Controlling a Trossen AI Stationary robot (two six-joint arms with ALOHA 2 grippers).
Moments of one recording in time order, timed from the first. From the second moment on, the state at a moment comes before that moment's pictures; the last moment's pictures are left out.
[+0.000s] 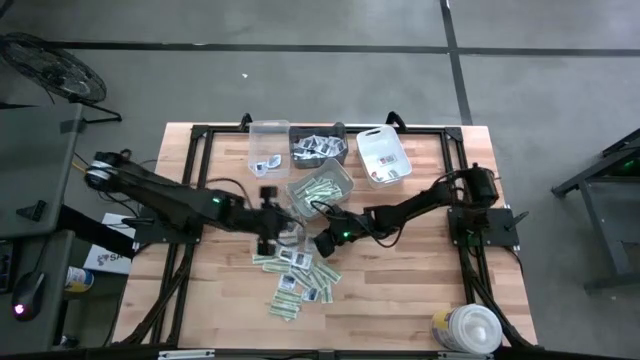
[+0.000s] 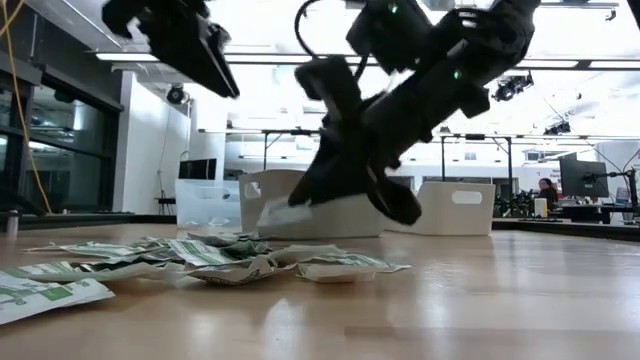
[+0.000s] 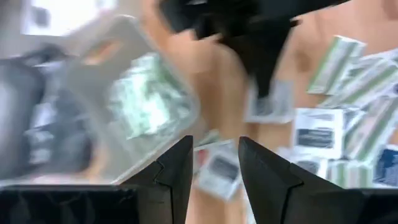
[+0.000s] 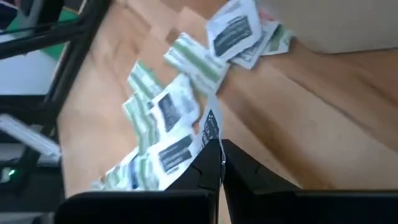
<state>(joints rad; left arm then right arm) -0.28 1.29 0.98 -0.56 -0.42 -0.02 0.12 1.93 0.97 0.34 0.03 1.05</state>
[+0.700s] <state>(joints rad) -0.28 0.72 0.76 -0.72 -0.65 -0.04 -0.01 1.50 0.97 0.29 0.05 0.75</state>
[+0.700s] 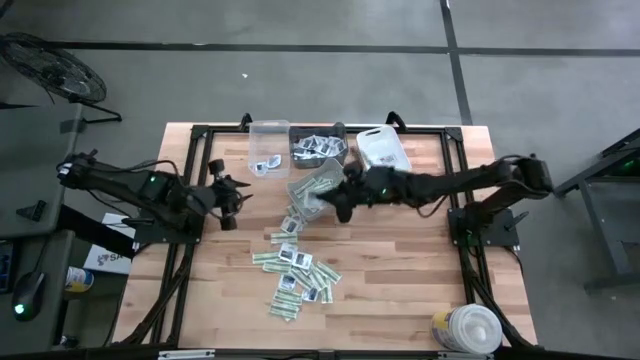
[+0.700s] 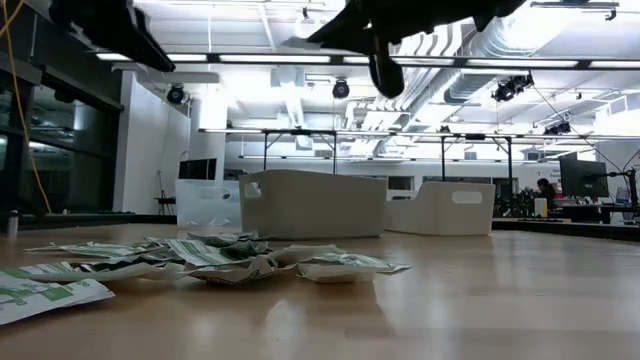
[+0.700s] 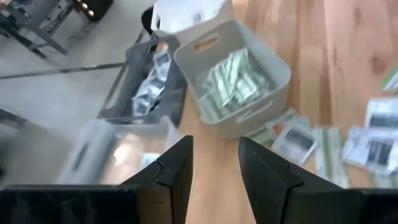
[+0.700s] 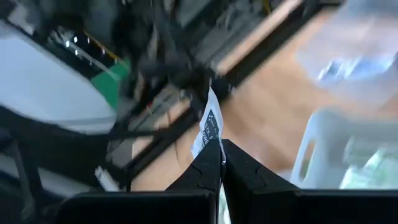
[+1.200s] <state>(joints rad) -0.28 0.54 0.33 -0.27 -0.50 -0.19 -0.30 1.42 1.06 0.15 -0.02 0.56</state>
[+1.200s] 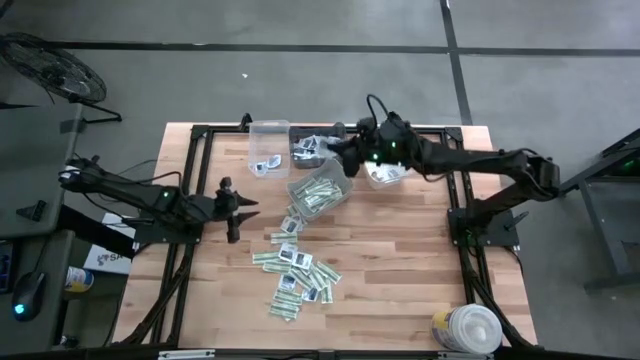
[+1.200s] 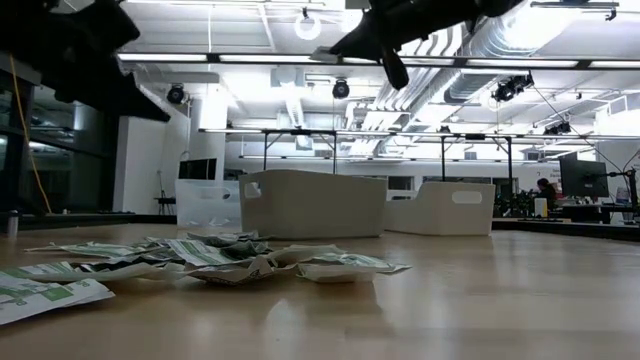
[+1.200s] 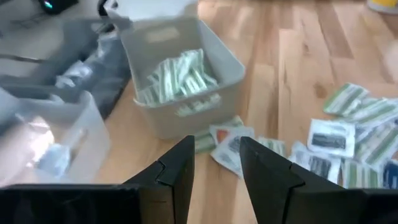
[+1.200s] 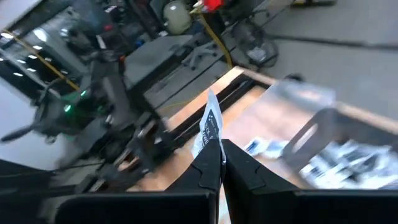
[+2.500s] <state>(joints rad) -0.28 0.54 0.29 -0.27 -0.46 -0.21 -0.52 1.93 1.43 -0.20 0.03 0.63</state>
